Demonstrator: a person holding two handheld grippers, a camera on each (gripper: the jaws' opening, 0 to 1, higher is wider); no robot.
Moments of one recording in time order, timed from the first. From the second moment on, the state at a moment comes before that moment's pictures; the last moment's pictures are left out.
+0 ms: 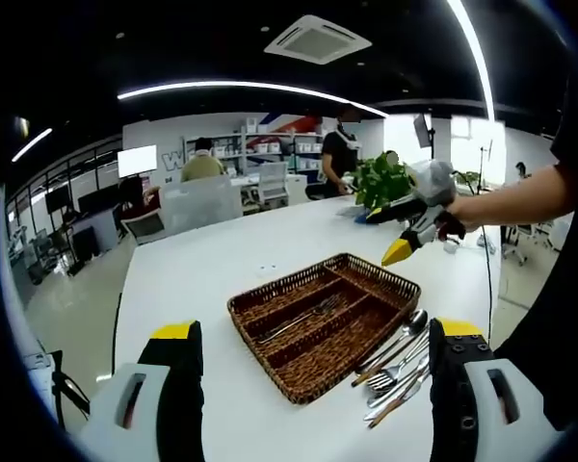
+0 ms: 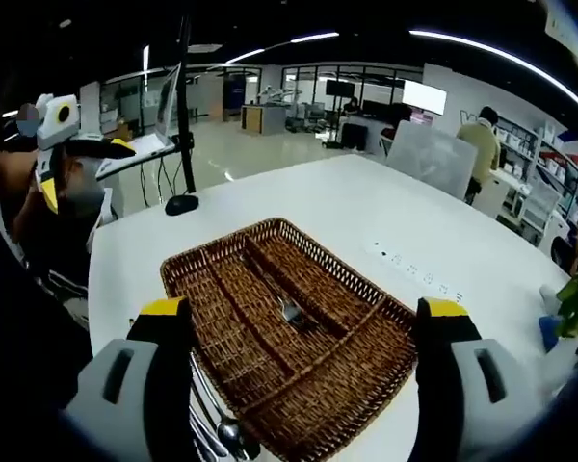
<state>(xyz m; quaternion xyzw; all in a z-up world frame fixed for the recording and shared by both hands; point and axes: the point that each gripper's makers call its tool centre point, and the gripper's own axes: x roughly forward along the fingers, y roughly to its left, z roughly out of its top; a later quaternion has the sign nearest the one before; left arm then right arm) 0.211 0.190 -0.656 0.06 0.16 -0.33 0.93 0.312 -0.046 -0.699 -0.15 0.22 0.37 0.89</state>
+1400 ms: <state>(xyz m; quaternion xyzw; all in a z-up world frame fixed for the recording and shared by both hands) 0.187 0.186 -0.668 0.12 0.21 -0.34 0.91 0.193 -0.136 -0.662 -0.12 0.22 0.30 0.92</state>
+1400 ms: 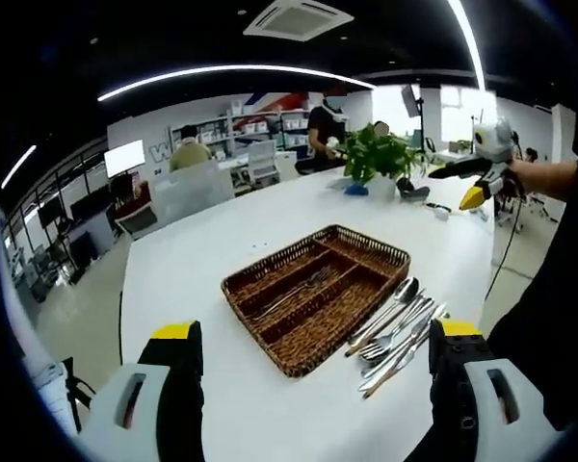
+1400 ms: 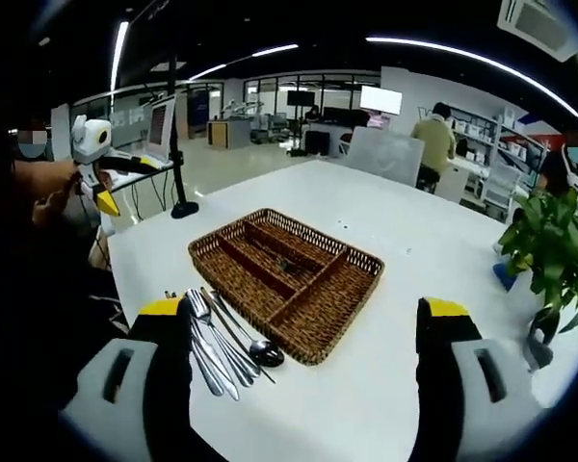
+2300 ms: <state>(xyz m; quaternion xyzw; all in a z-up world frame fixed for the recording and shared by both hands) 0.216 0.109 -0.600 0.25 0.19 -0.46 0.83 0.195 -0.144 -0.654 -0.11 0.22 0.29 0.93</state>
